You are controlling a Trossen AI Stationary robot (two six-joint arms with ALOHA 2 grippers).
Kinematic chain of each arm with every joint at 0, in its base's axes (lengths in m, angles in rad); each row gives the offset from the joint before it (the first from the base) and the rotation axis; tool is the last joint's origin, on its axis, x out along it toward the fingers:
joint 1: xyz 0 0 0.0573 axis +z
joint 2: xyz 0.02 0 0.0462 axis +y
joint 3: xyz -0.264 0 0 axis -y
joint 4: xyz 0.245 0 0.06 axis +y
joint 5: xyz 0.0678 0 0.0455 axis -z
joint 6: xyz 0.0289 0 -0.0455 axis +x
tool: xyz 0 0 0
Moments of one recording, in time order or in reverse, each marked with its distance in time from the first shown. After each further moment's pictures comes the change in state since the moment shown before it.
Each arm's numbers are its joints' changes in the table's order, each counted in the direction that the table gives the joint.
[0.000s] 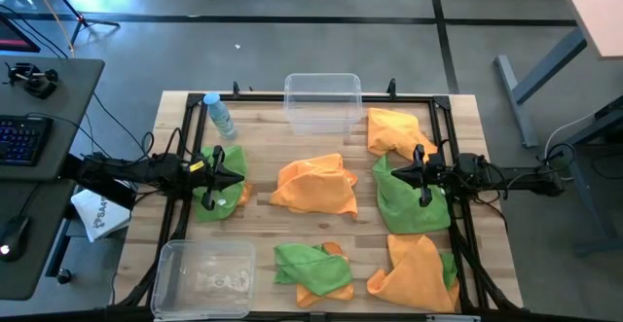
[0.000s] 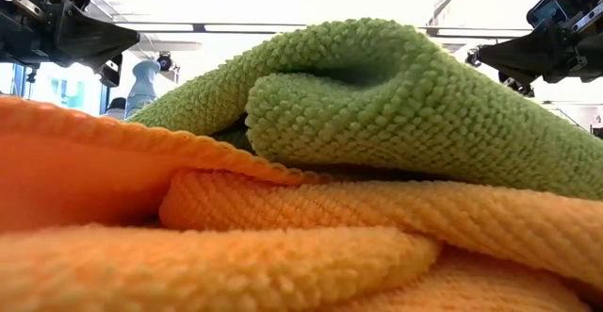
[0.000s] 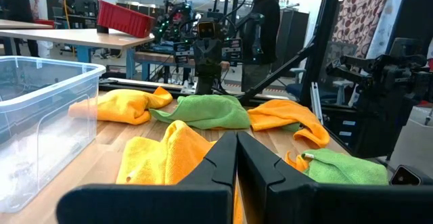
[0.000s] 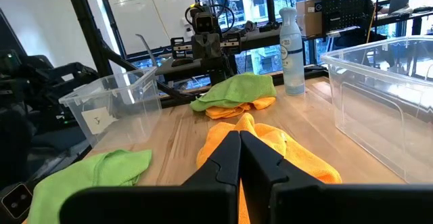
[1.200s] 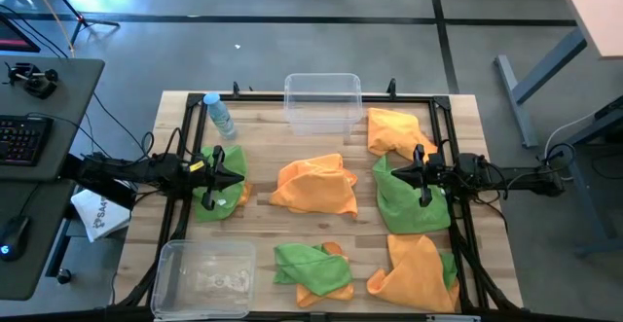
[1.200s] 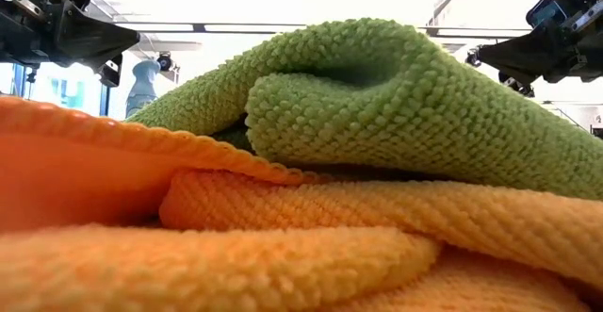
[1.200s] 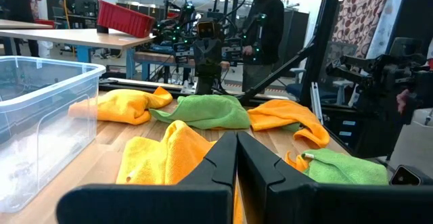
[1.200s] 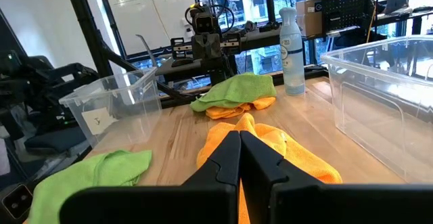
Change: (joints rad) left arm 0.000 0.000 0.000 0.000 0.000 0.000; right arm 0.000 0.000 -0.001 -0.013 0.000 0.054
